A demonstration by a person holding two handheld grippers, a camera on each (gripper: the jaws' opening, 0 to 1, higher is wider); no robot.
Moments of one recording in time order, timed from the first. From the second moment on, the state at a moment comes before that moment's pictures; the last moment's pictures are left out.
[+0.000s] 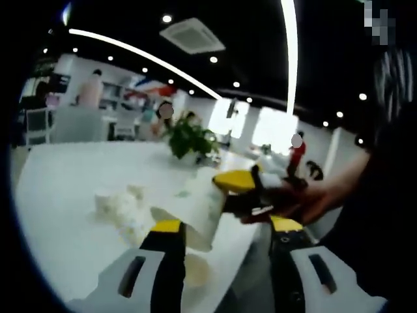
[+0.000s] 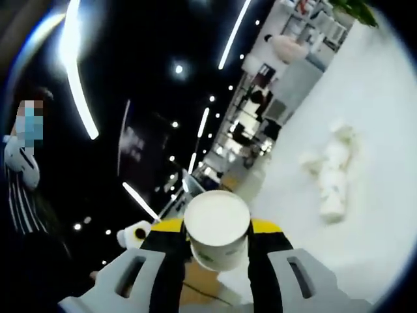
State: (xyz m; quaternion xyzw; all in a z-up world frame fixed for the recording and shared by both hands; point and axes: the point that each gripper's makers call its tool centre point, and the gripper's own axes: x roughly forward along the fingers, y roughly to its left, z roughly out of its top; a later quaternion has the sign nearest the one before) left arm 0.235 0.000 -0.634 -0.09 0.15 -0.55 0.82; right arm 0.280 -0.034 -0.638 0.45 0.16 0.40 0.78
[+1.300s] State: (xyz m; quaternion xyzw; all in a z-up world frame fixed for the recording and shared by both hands) left arm 0.218 0.002 -0.610 -0.15 0.14 -0.59 0.78; right arm 0.243 -0.033 -0.620 0.43 0.14 0.53 0.72
